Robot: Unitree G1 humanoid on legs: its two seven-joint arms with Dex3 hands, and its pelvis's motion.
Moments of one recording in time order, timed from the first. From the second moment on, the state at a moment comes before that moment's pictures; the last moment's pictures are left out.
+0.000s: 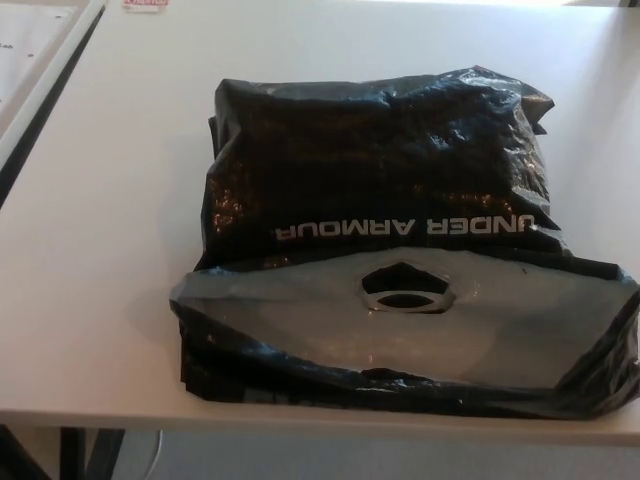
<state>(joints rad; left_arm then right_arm) 0.30 0.33 0.17 0.75 0.10 -0.31 0.05 0.30 -0.28 0.05 0.73 -0.22 -0.36 -0.04</state>
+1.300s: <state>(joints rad) 0.31 0.29 0.37 0.11 0.06 -0.81 0.19 0.45 -0.23 -0.11 -0.09 -0.41 -0.87 -0.33</state>
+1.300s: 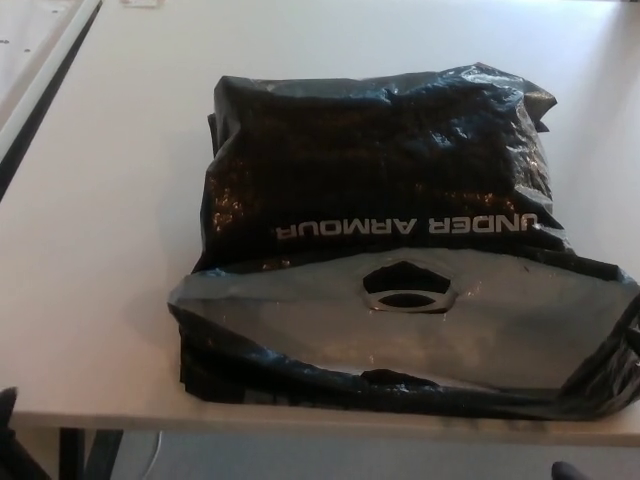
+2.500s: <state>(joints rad) -0.05 0.52 0.20 0.66 -0.04 -0.72 -0.10 0.21 -0.33 -0.25 0.10 -0.41 -0.88 -0.31</state>
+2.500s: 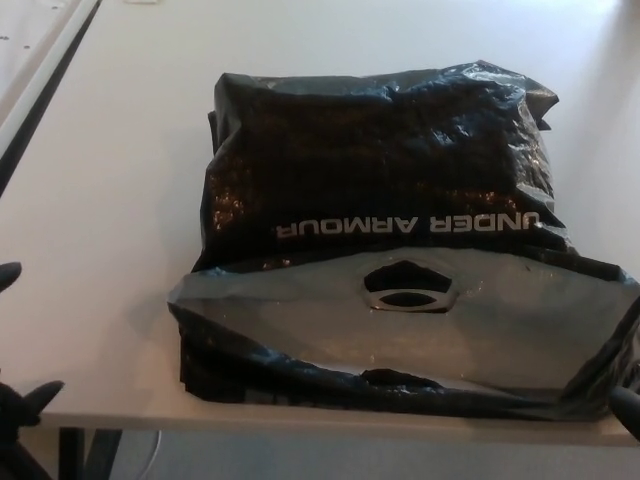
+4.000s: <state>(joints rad) -0.18 0.20 -0.09 0.58 0.05 -0.43 -0.12 0.07 -0.21 -0.06 0.66 -0.27 -0.79 -0.28</state>
